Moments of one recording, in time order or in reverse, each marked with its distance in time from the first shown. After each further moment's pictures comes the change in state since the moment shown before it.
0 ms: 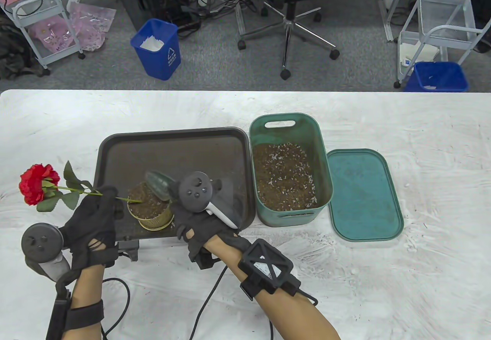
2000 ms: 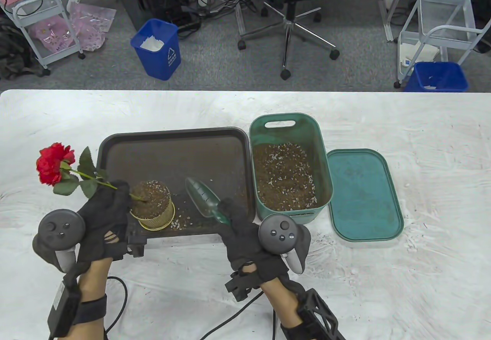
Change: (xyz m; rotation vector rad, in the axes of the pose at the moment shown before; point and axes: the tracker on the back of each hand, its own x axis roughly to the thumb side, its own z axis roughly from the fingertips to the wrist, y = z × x) left_hand 0.046 -0.023 -0.015 -0.094 -0.122 -0.389; right_hand -0.106 -0.013 0.086 -0.149 -0.081 -0.447
